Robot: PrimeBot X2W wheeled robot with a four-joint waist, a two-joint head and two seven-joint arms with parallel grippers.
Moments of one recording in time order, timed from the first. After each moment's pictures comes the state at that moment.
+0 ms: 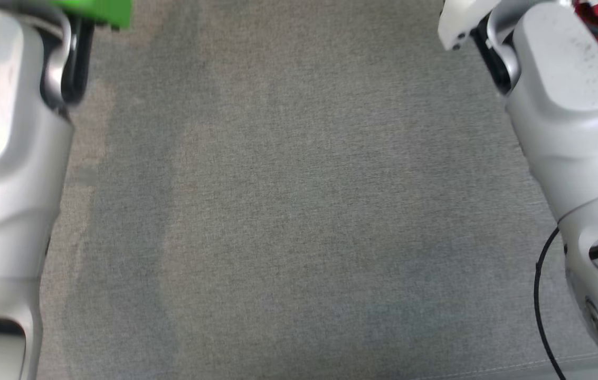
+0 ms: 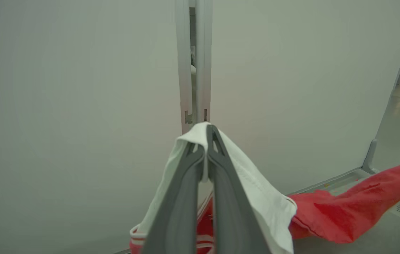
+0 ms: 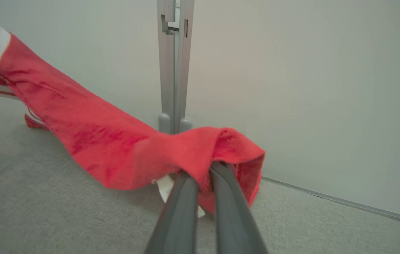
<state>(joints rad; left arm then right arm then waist) -1.14 0.27 -0.41 0.55 -0.51 -0.13 -0.26 -1.28 -0.09 0.25 0.98 0.12 0.13 -0.25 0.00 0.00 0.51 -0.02</state>
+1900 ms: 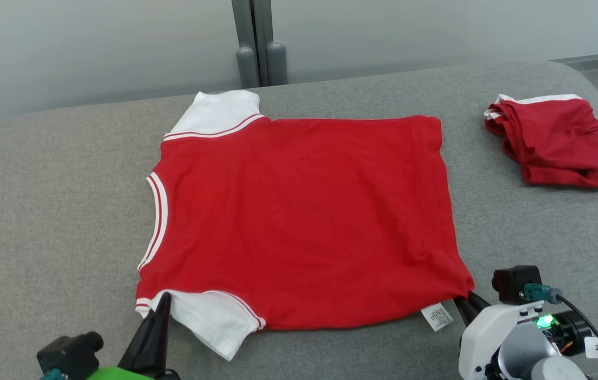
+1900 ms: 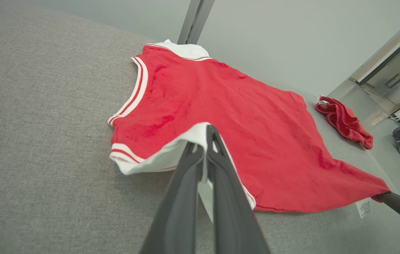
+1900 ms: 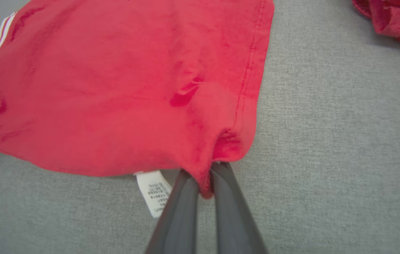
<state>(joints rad) 0.19 0.30 -0.29 -0.14 -0.72 0.02 -0.05 0.00 -0.06 0.06 0.08 0.19 0.13 0.30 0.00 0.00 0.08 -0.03</state>
